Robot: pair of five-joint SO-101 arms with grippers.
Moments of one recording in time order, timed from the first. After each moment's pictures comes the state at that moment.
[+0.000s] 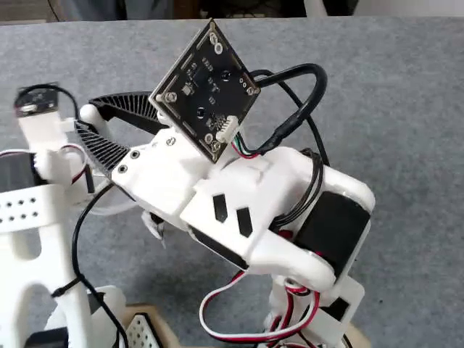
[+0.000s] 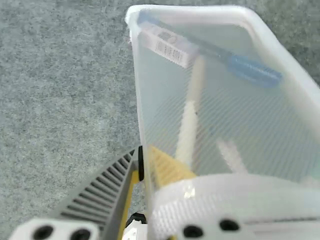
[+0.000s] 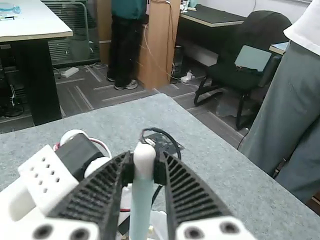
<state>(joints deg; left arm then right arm) -16.0 -27.7 18.5 98.8 0.1 -55.6 0.0 -73.1 93.8 4.0</state>
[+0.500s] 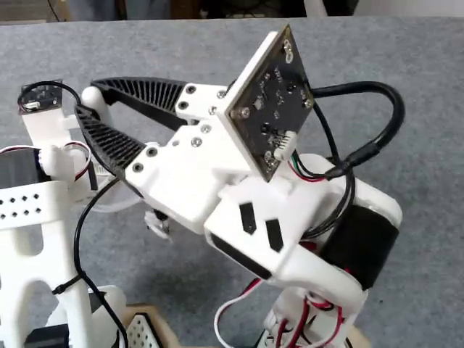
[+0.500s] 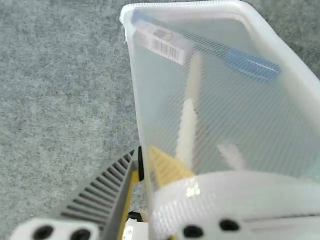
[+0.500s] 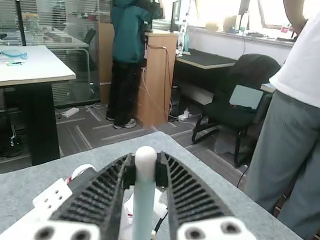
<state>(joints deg) -15.4 -27.3 17.9 99.2 1.9 -54.6 -0.9 -76.6 89.1 4.0</state>
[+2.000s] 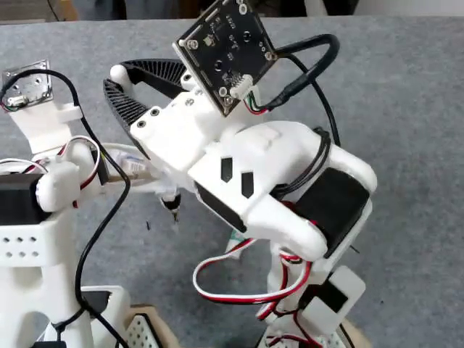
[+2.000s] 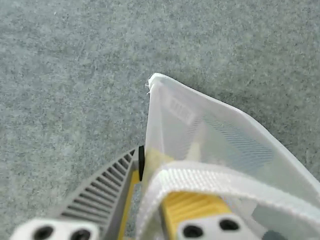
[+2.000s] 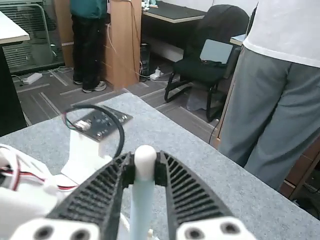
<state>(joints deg) -7.1 -40.1 4.6 101.0 13.2 -47.0 2.5 -73.7 92.5 3.8</state>
